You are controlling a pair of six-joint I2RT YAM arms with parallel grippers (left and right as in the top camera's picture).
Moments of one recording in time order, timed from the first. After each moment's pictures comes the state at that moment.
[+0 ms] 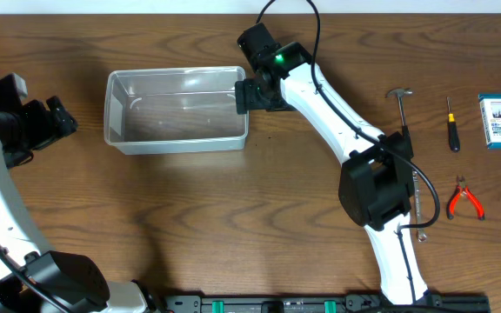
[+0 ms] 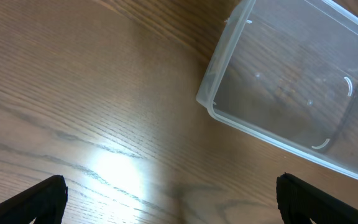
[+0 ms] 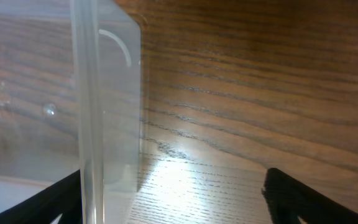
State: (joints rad) left arm 0.55 1.61 1.69 -1.34 0.24 0.05; right arm 0.55 2.33 2.13 -1.08 -0.01 0.48
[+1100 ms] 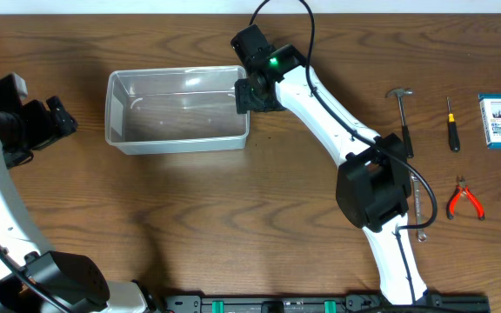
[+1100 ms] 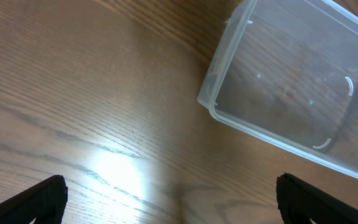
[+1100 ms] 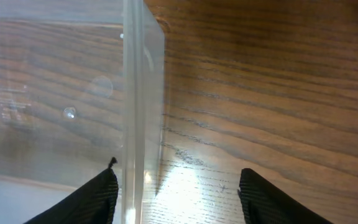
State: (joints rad) left arm 0.55 1.61 1.69 -1.34 0.24 0.05; right arm 0.57 2.33 2.13 -1.04 -0.01 0.49
